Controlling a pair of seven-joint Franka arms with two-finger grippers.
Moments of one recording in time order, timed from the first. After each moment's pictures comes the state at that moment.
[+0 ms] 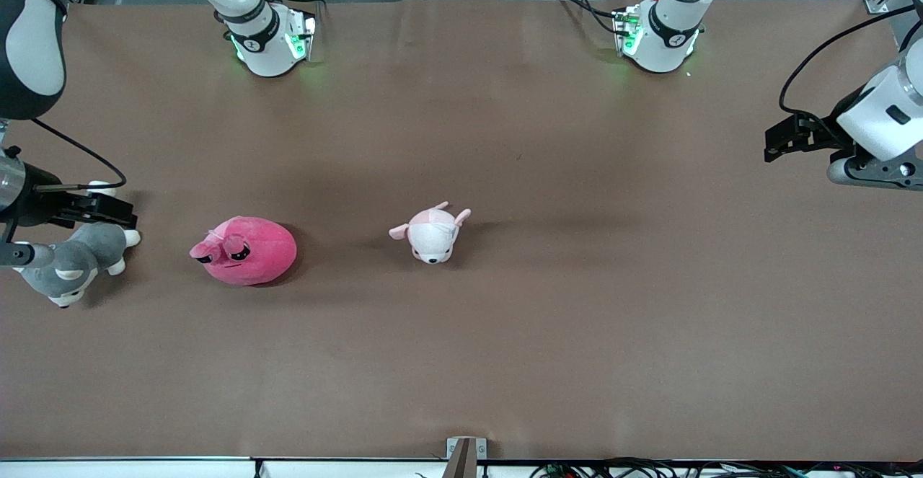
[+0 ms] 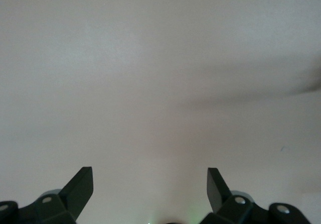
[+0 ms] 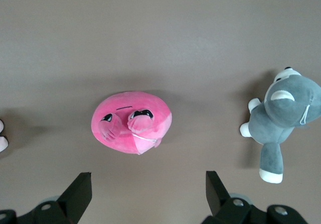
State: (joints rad) left arm 0.08 0.07 -0.17 -1.53 0.03 1.51 0.05; right arm 0.02 0.30 -0.06 -1.32 0.00 1.53 -0.01
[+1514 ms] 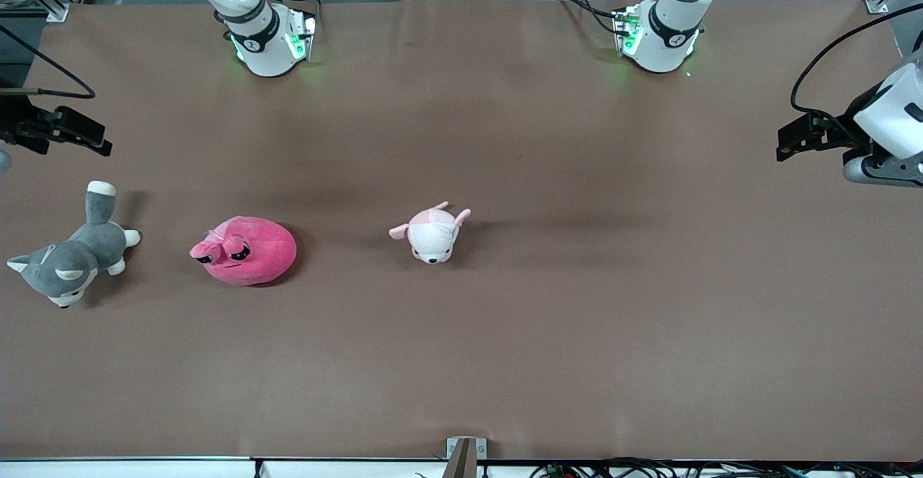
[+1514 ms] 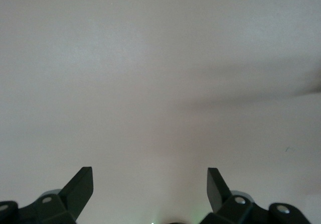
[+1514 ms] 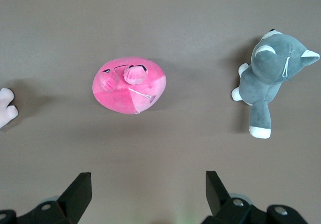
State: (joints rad) left arm 0.03 0.06 -0.09 -1.53 0.03 1.51 0.06; right arm 0.00 -0.02 -0.05 -1.58 0.00 1.50 -0.01
